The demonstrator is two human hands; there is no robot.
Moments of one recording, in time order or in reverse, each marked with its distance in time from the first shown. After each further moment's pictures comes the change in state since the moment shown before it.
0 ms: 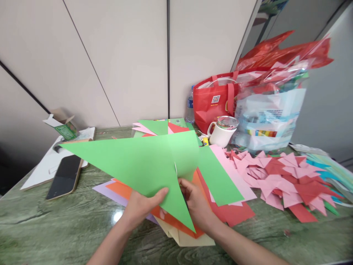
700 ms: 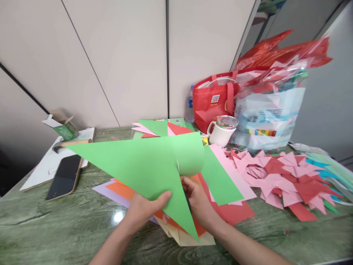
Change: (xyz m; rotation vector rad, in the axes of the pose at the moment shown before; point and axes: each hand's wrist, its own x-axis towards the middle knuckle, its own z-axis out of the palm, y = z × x) left_hand -0.011 0.014 0.009 -0.258 -0.199 -0.212; right_hand 0.001 -0.002 -0.005 -0.002 0.050 -0.045
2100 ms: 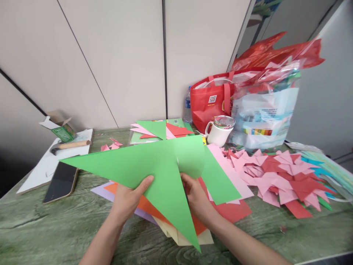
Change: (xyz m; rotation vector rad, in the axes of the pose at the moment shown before) left_hand 0.022 -0.008 -0.037 0.216 0.332 0.283; right_hand 0.004 -0.006 -0.001 -0.143 0.045 -0.074
